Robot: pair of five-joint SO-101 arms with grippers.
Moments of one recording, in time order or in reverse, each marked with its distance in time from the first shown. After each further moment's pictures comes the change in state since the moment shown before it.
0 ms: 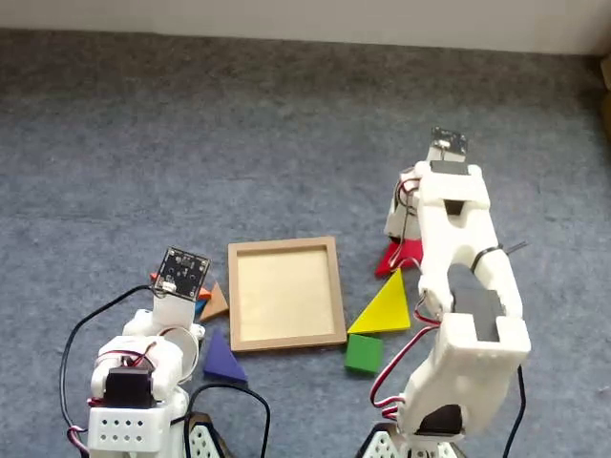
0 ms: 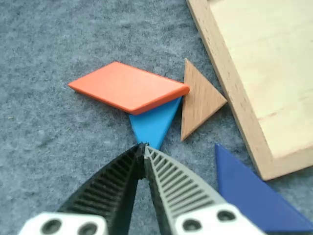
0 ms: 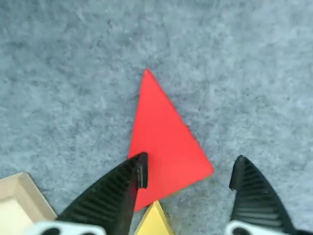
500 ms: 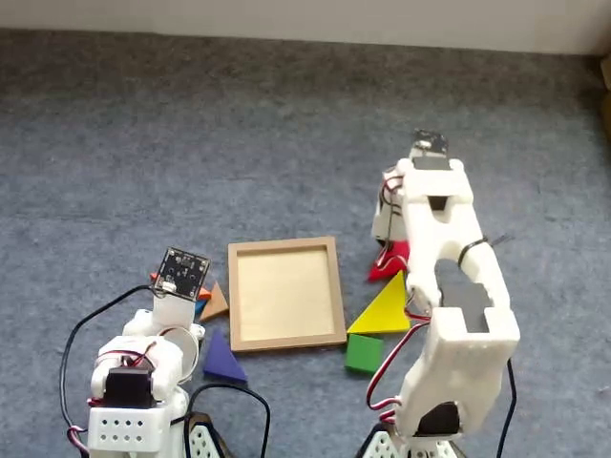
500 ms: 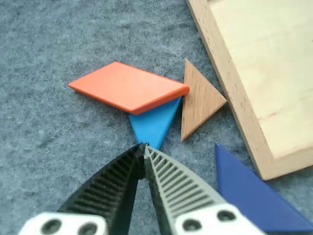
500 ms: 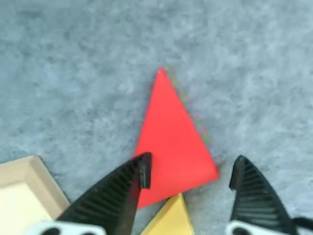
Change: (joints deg) left arm 0.0 0.0 0.0 0.0 0.0; right arm -4.7 3.9 -3.0 4.7 -0.2
